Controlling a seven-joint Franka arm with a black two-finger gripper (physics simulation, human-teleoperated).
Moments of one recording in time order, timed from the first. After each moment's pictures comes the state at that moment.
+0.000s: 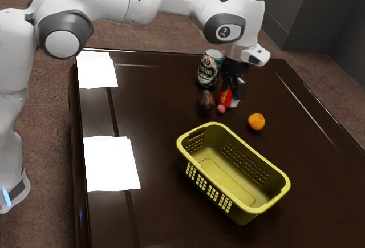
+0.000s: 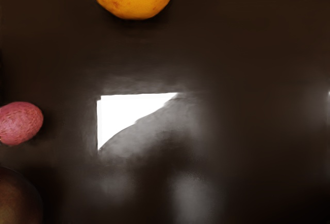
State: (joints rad) arm -0.25 0.27 0.29 -1.47 -0.13 1.83 0.08
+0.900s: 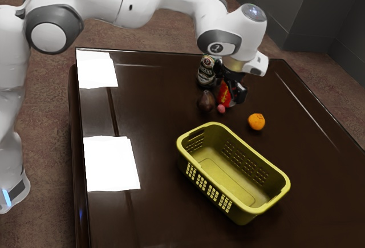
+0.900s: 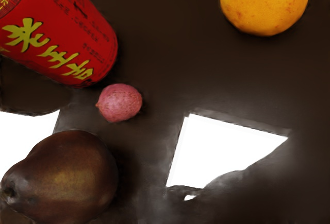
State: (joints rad) arm -0.19 0.20 0.14 -1.57 0.21 1.92 -0.43
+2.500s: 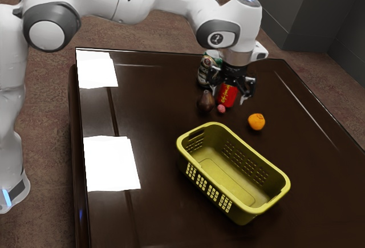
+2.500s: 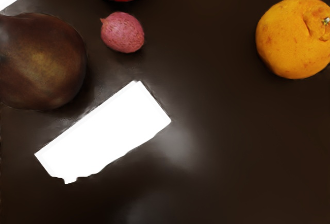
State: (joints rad) arm -0.21 0.18 0.18 -1.59 0.00 1.93 -0.92
